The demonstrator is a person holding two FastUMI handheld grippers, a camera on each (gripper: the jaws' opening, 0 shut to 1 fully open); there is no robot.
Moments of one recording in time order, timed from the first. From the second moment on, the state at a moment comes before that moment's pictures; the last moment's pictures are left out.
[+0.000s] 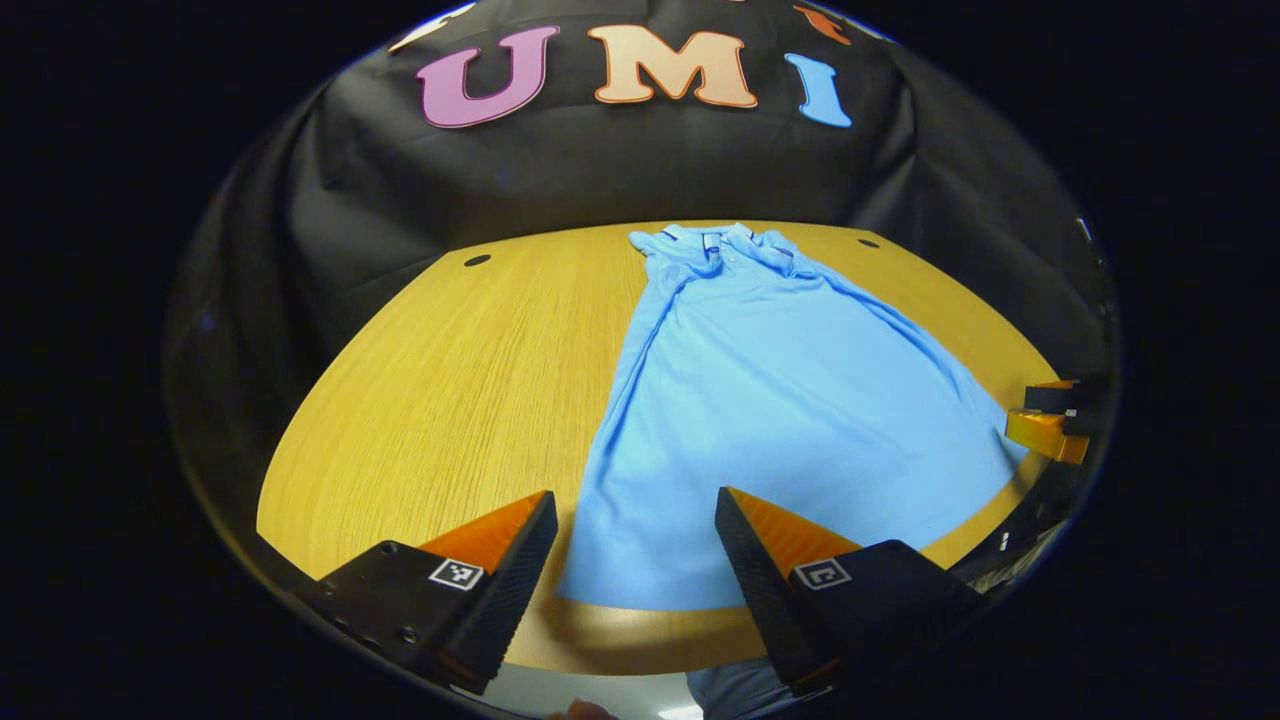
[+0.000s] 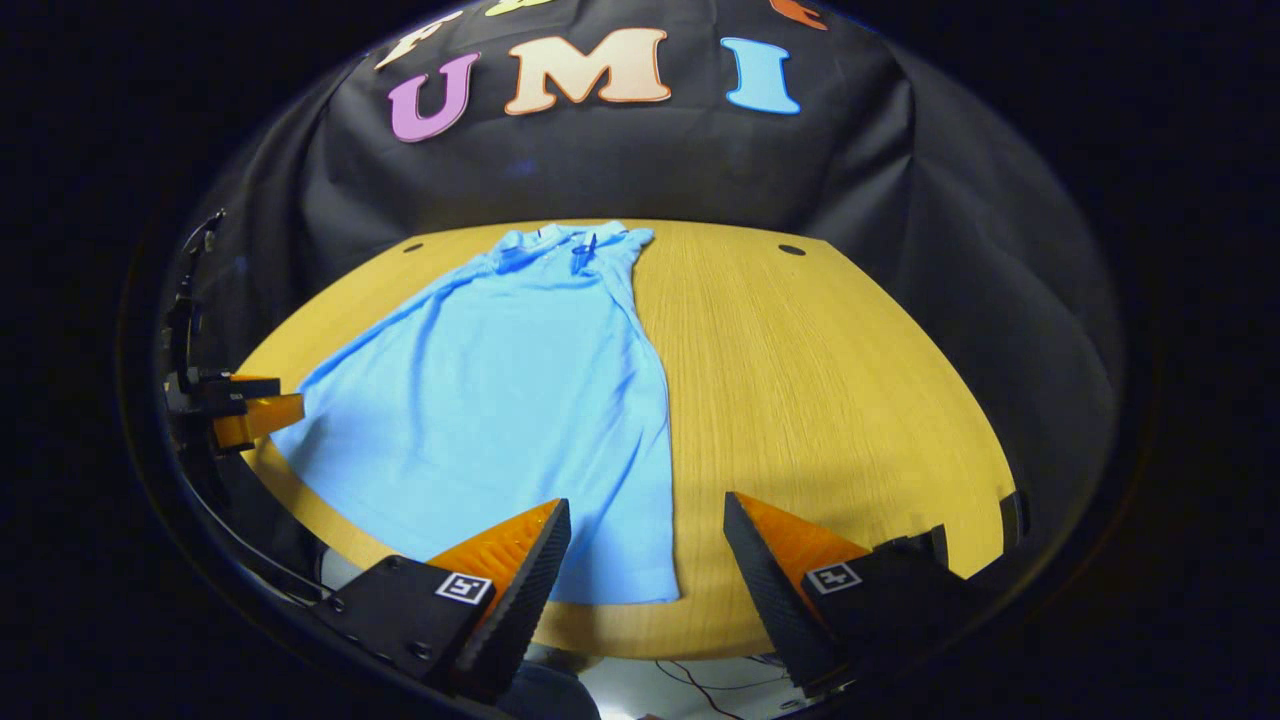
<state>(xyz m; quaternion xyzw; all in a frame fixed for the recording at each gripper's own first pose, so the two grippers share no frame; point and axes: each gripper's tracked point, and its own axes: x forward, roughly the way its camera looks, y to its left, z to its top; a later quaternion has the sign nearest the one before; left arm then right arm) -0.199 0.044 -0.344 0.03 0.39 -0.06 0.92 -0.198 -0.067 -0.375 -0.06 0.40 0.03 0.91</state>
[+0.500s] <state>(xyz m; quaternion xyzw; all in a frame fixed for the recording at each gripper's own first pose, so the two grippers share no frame) -0.205 0.023 -0.348 0.00 0.36 -0.08 0.93 -0.206 -0.039 -0.386 -0.03 0.44 0.06 0.90</state>
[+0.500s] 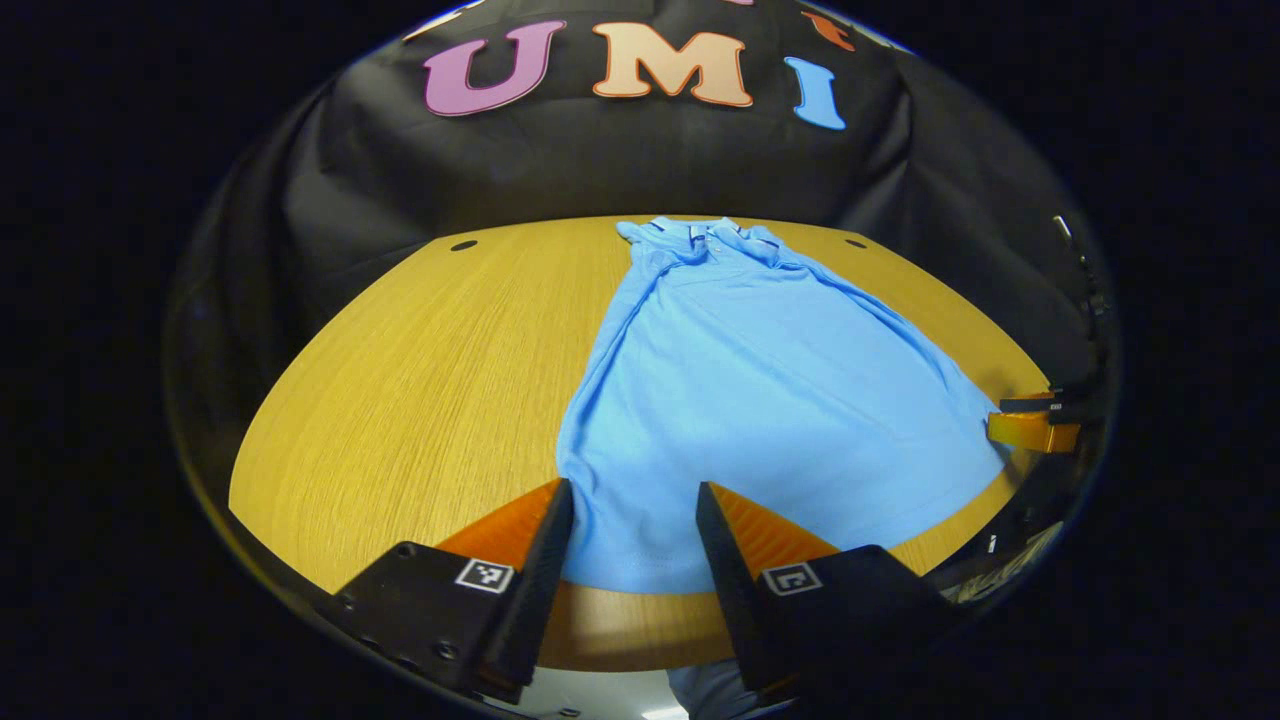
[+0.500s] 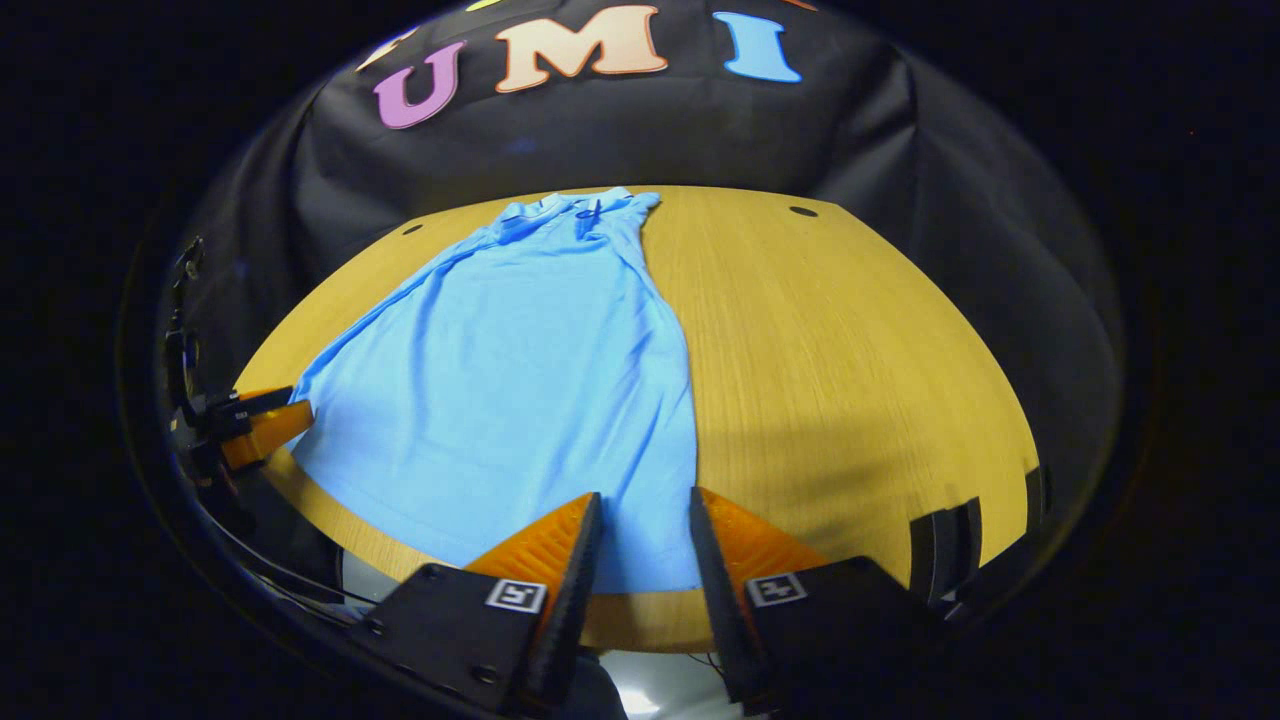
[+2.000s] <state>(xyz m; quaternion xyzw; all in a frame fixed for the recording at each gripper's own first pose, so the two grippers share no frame) -0.005 0.014 -0.255 -0.11 0.36 -0.10 0.92 0.013 0.010 -0.267 0.09 0.34 0.04 0.94</state>
